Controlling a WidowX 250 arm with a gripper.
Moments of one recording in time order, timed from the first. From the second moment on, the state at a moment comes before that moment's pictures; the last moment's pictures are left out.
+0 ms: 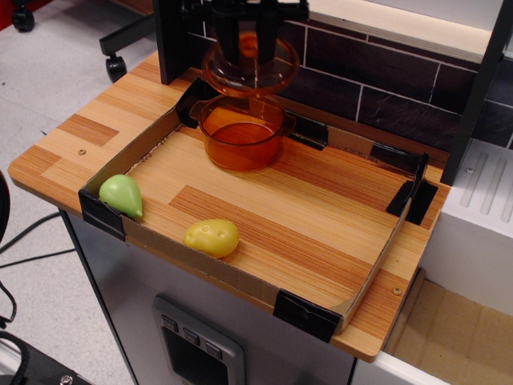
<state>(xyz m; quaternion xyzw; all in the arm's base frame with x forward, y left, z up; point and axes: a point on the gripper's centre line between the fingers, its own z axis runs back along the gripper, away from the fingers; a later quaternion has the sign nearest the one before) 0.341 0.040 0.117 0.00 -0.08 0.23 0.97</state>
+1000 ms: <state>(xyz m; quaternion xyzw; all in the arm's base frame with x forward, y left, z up) 0.268 -0.037 0.062 -0.01 -0.01 0.09 1.00</state>
